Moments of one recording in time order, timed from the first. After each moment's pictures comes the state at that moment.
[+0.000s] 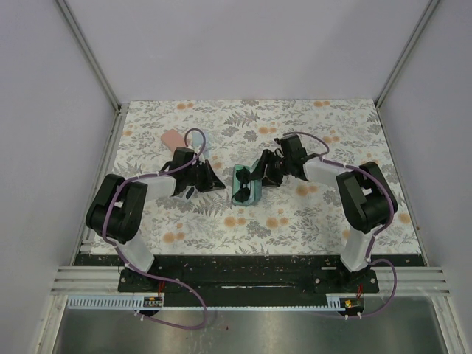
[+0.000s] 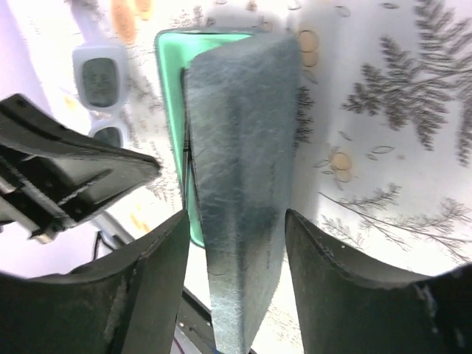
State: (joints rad) left arm -0.33 1.70 0.79 0.13 0.53 -0.66; right arm 0.43 1.84 1.04 0.00 -0.51 0.81
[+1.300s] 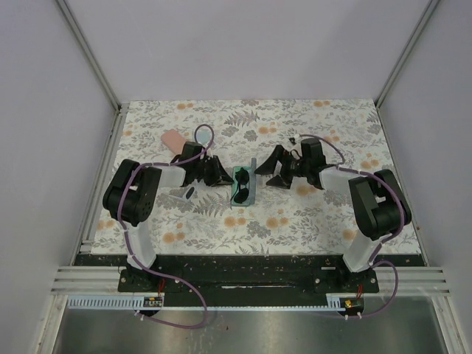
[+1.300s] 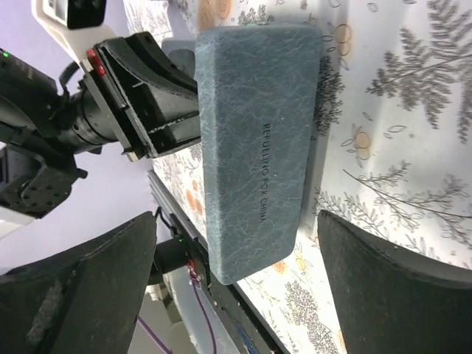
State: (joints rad) left arm -0.33 1.90 0.94 0.17 0.62 -0.71; right arm 0.33 1.74 0.91 0.16 -0.70 0.86
